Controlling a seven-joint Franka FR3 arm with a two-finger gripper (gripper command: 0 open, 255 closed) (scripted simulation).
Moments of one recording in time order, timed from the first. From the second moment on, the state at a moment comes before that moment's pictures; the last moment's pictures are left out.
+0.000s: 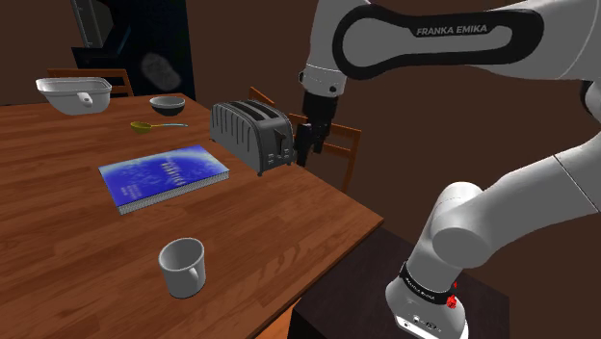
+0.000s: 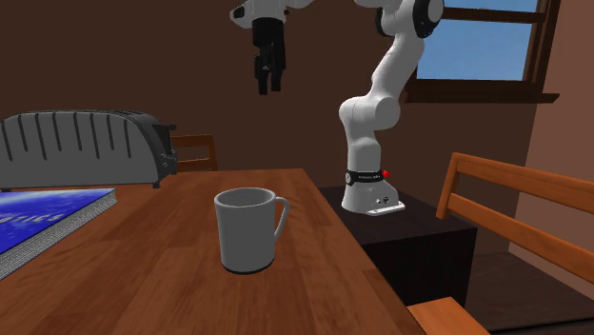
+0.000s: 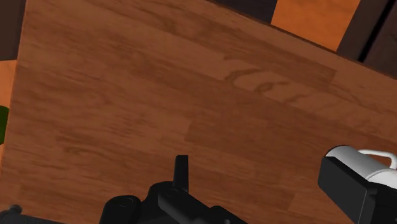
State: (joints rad) arm 0.08 -0.63 0.19 -2.37 0.15 1.77 0.02
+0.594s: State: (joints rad) arm 0.13 -0.39 0.34 -2.33 0.19 2.01 0.14
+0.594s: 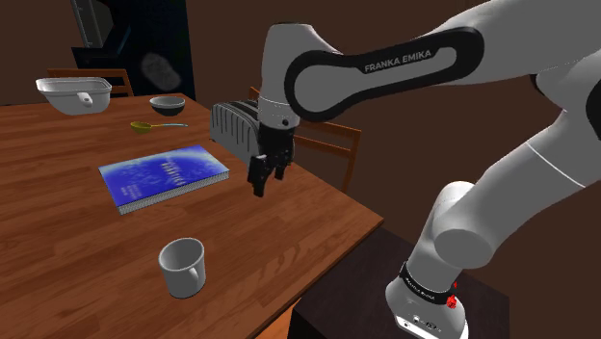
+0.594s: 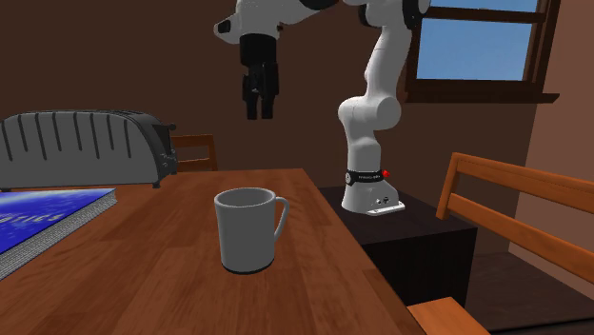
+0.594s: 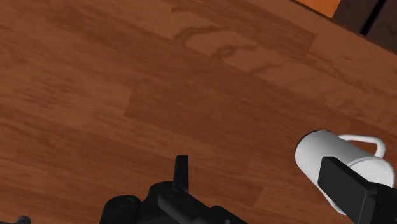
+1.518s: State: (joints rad) arm 0.18 0.09 0.51 -2.09 -0.02 2.26 0.41
